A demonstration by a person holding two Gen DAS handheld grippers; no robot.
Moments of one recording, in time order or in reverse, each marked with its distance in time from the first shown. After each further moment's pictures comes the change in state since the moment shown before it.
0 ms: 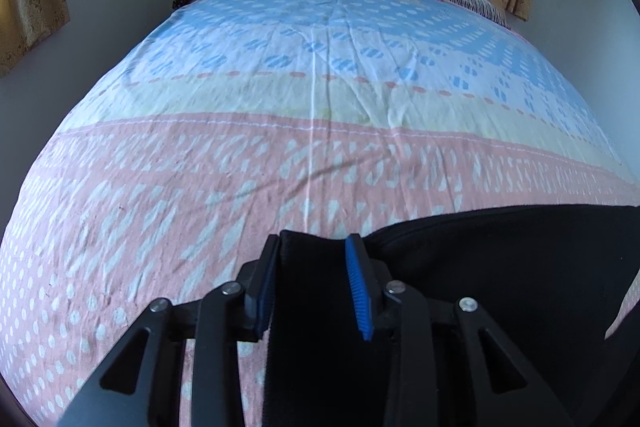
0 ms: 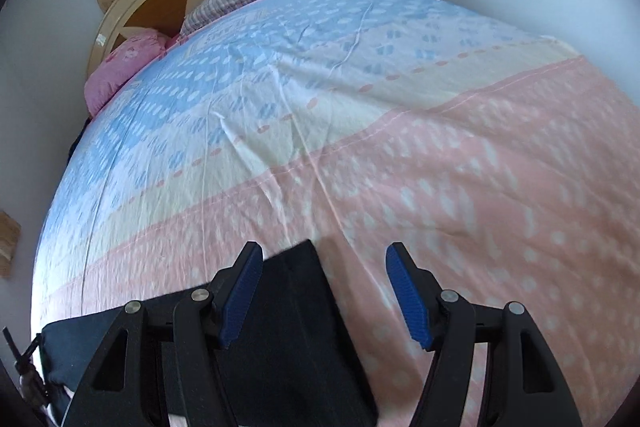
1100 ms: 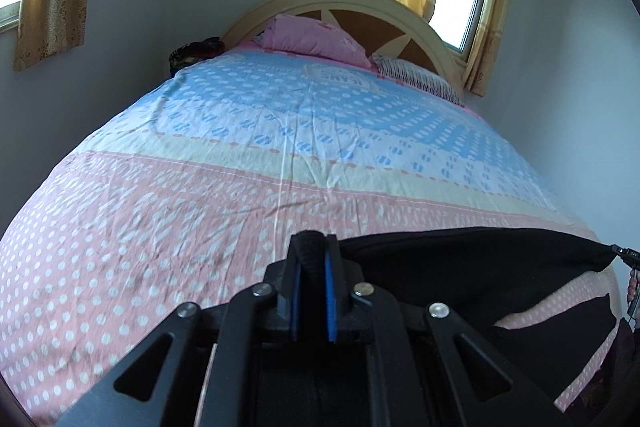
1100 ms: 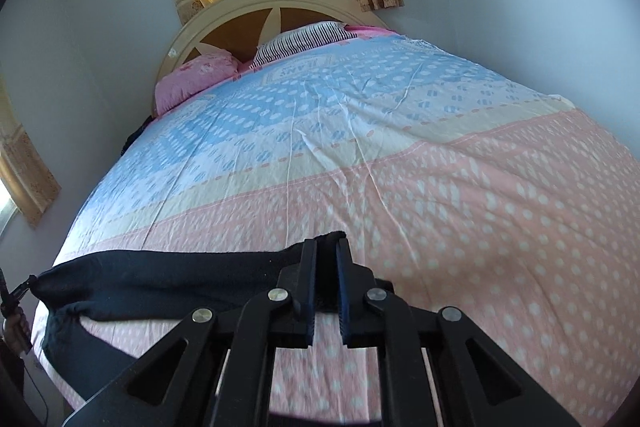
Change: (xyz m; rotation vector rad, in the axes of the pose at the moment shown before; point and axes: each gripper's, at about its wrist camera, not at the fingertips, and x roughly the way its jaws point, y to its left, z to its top) left arm -0.128 0.010 -0.050 -0.074 -0.298 -0.175; right arm -0.133 0.009 -0.085 -0.160 -0.214 0.137
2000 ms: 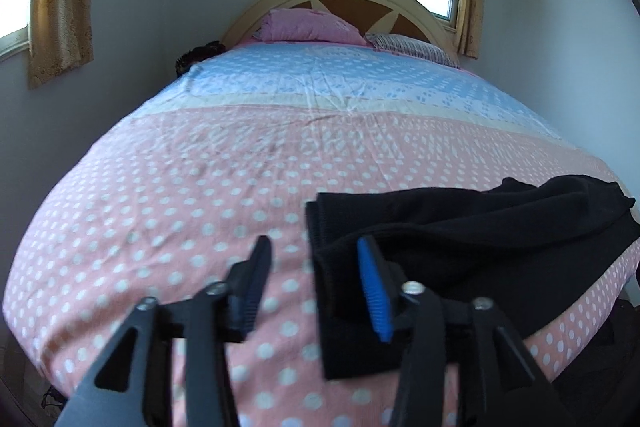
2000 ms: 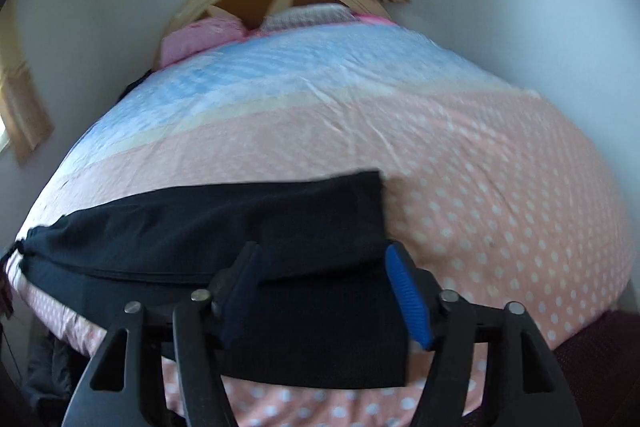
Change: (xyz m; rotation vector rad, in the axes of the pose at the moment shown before) left arm -0.058 0.030 -0.102 0.155 0.009 0.080; right arm -0.084 0.032 -0.102 -0.174 0.050 -0.076
